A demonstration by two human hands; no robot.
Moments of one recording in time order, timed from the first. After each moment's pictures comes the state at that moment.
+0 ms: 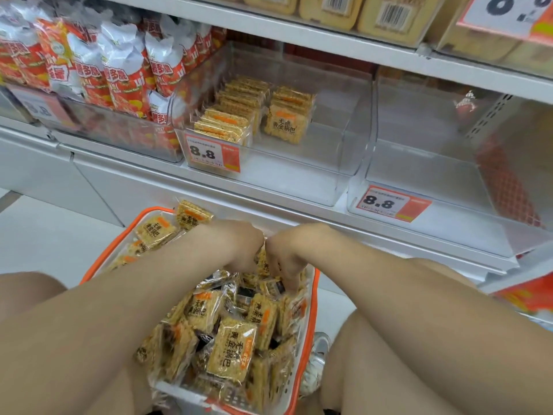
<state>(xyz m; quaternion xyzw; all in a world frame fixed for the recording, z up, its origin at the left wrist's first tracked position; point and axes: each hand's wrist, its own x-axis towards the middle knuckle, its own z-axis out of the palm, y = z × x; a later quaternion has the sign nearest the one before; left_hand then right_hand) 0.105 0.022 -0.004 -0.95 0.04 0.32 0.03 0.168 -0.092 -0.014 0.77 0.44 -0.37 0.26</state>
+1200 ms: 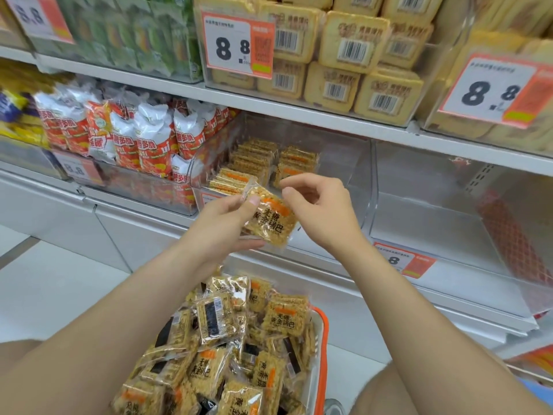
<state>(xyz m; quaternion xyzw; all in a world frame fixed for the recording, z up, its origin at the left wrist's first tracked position) 0.113 0.063 0.060 -0.65 -0.20 -0.05 -0.73 0.204 -0.103 0.088 0.82 0.27 0.01 -0.51</state>
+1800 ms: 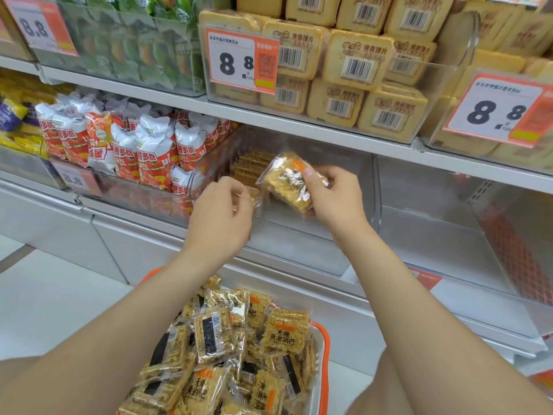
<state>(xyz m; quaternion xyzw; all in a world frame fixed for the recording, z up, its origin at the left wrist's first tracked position) 0.132 0.072 0.077 -0.88 -0.17 -0.27 -0.34 0.255 -0.089 0.094 0.81 0.13 0.04 -0.56</state>
